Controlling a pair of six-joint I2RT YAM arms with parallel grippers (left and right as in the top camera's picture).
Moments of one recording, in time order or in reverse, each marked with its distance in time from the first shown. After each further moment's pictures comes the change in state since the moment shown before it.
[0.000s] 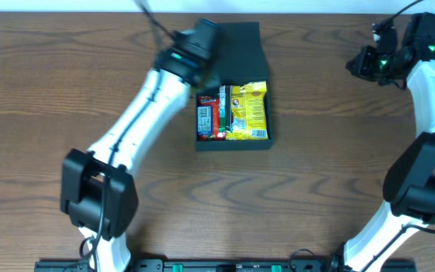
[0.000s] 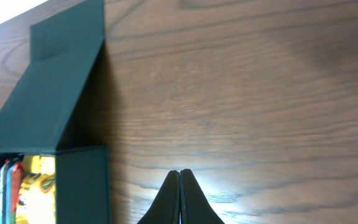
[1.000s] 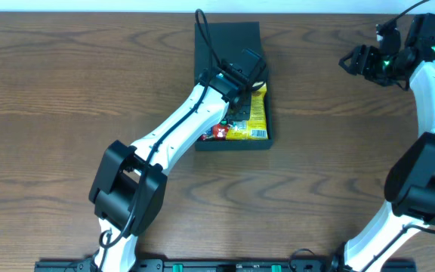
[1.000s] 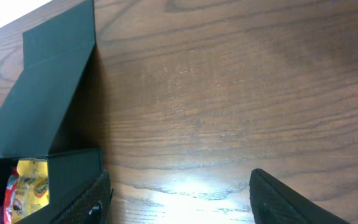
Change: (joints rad) left arm -0.239 0.105 -0.011 -0.063 0.065 0.131; right arm -0.027 0.000 0.002 -0.005 0.010 0.011
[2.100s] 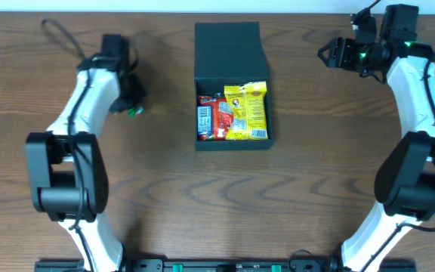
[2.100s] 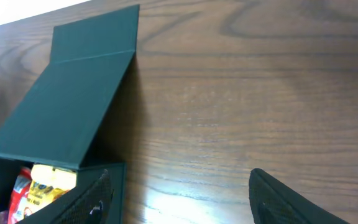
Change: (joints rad) left arm 0.576 -0.065 -0.200 0.123 0.032 0.012; right arm 0.113 0.000 0.000 0.105 0.018 -0.004
